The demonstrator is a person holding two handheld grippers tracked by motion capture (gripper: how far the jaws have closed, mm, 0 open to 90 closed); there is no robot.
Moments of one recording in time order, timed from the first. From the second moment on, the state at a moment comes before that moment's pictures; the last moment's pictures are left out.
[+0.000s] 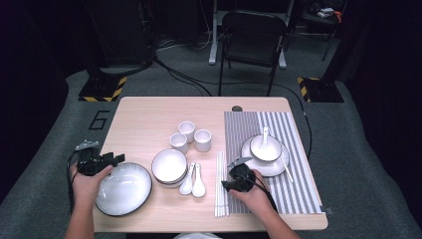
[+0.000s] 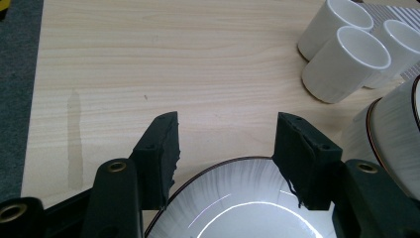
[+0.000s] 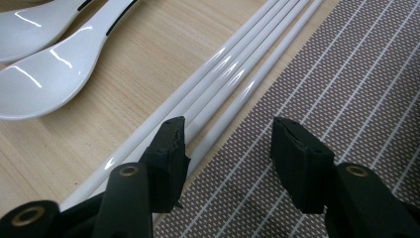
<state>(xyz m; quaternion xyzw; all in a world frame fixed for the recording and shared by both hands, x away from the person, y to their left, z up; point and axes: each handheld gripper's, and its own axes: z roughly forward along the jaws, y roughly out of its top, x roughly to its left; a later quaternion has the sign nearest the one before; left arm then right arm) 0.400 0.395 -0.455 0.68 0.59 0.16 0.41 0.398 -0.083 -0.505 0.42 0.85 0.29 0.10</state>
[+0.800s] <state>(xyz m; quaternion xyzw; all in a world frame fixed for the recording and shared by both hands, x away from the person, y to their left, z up) 0.400 0.395 -0.454 0.67 0.59 0.17 0.42 0.399 -0.088 -0.504 0.42 0.85 0.29 0.11</state>
